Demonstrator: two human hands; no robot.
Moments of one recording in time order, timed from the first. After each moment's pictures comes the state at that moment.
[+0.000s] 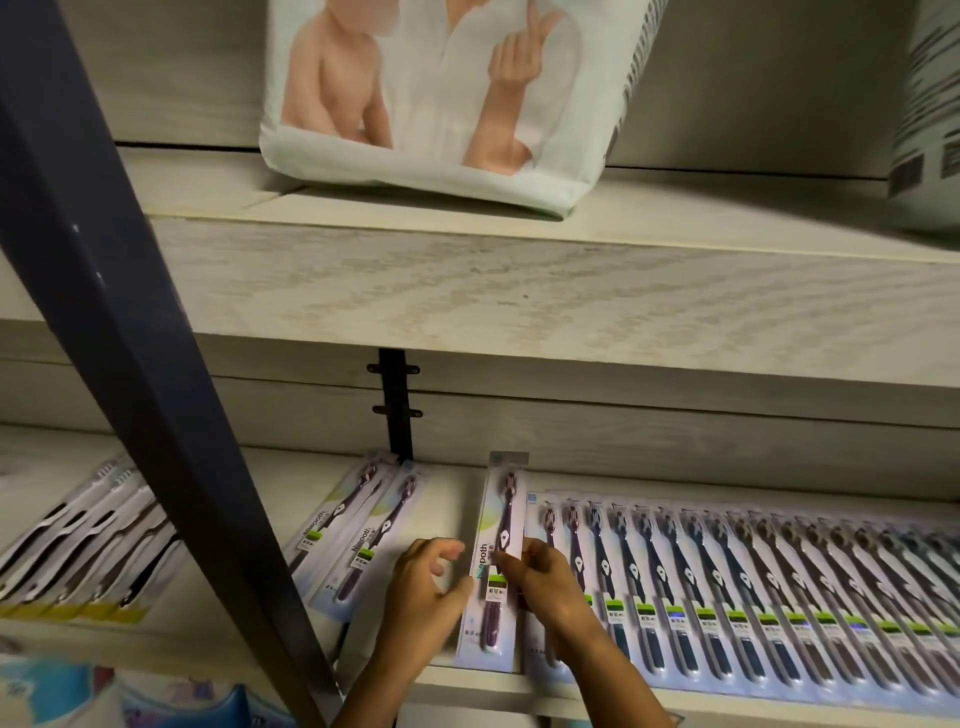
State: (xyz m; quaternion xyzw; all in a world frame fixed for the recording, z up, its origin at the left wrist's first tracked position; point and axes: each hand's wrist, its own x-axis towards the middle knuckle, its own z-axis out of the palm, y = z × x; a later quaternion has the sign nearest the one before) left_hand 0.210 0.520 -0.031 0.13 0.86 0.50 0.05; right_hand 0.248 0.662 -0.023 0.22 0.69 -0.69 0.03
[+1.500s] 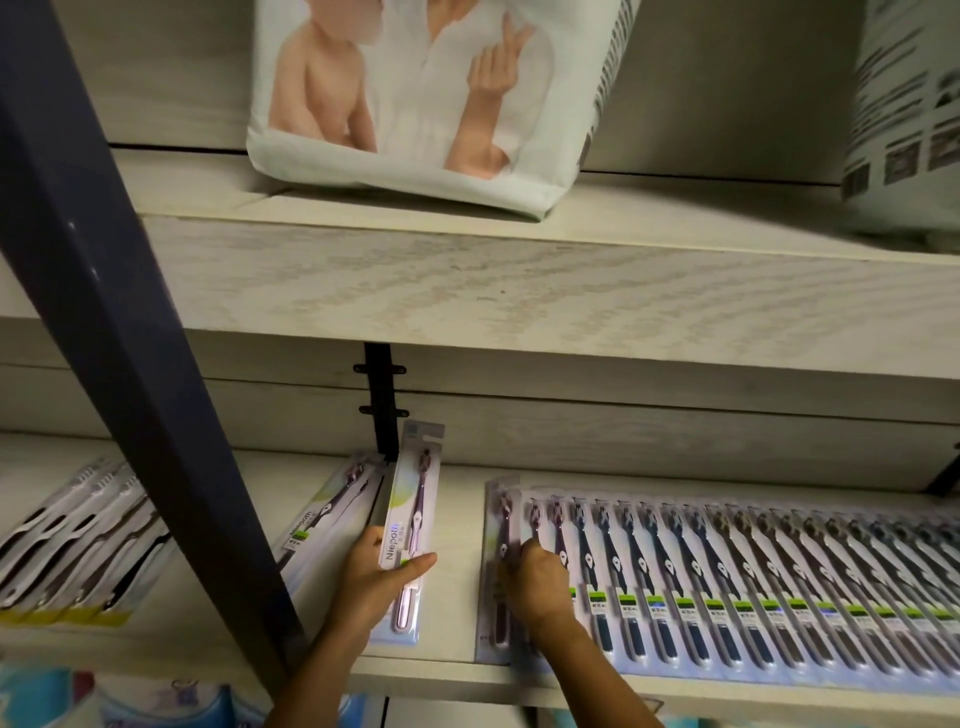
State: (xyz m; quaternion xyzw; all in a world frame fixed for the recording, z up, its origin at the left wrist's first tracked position) left_hand 0.185 0.496 -0.033 0.00 0.79 0.60 0.13; right_hand 0.232 0.672 -0.054 0.26 0.90 -0.35 0.01
